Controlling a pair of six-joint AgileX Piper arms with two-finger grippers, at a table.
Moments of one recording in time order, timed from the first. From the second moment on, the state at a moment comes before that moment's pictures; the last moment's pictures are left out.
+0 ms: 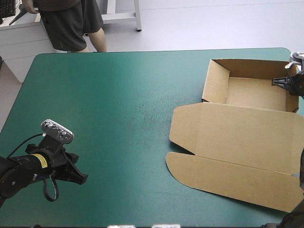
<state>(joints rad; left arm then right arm) -0.41 0.81 -0.93 -0.01 1.15 0.14 -0.36 1.80 -1.65 0.01 0.95 -0.10</state>
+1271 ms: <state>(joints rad) -0.41 0.81 -0.72 -0.02 0.98 0.14 -0.40 1.57 -1.65 0.26 1.07 -0.28</state>
